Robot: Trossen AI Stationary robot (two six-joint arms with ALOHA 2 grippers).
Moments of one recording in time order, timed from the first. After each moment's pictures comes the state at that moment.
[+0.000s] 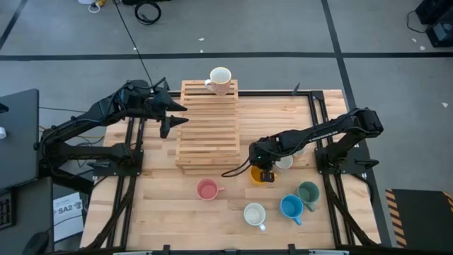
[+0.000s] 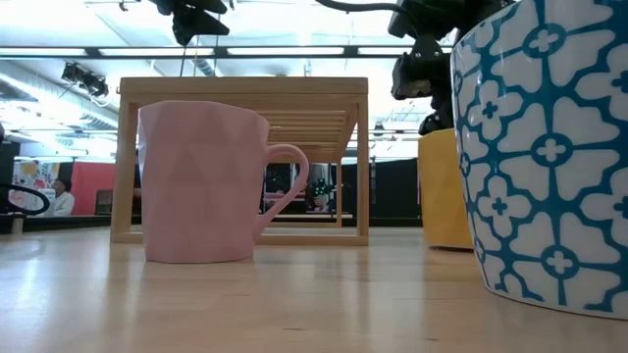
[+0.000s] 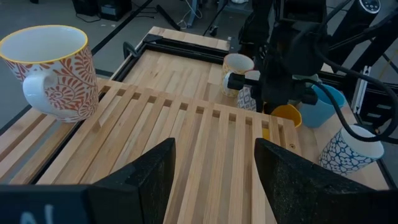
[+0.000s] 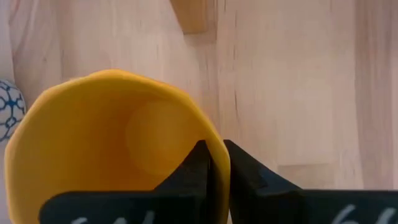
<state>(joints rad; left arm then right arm) 0.44 0.93 1.05 -0.55 0.26 0.01 0.10 1.56 1.00 -0.65 -0.03 0.18</state>
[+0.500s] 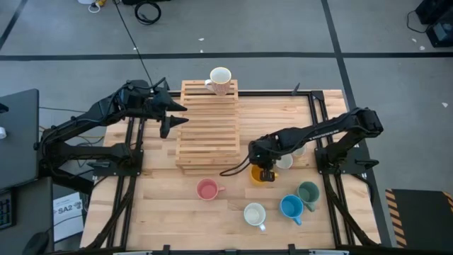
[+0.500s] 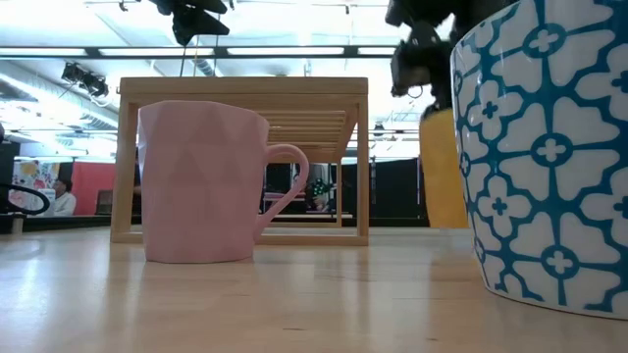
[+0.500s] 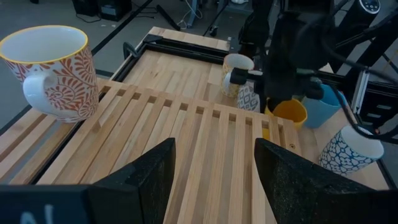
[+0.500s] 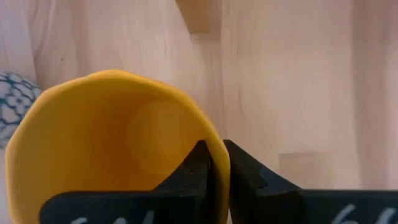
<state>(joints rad) 0.44 0.93 1.05 -0.55 0.26 0.01 0.10 1.56 1.09 -0.79 -0.05 0.21</state>
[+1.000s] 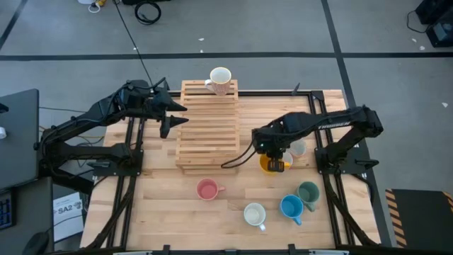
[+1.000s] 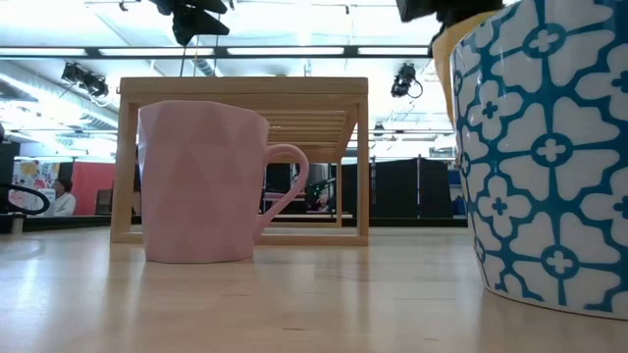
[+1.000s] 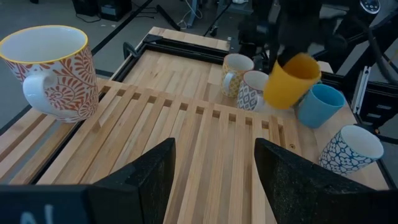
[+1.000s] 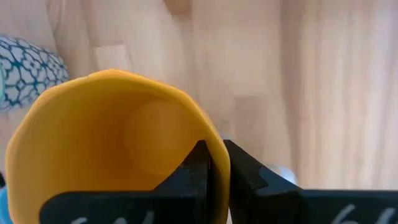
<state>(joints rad) 0.44 0.93 1.05 -0.55 0.26 0.01 0.09 1.56 1.50 -1.35 0.01 0.21</state>
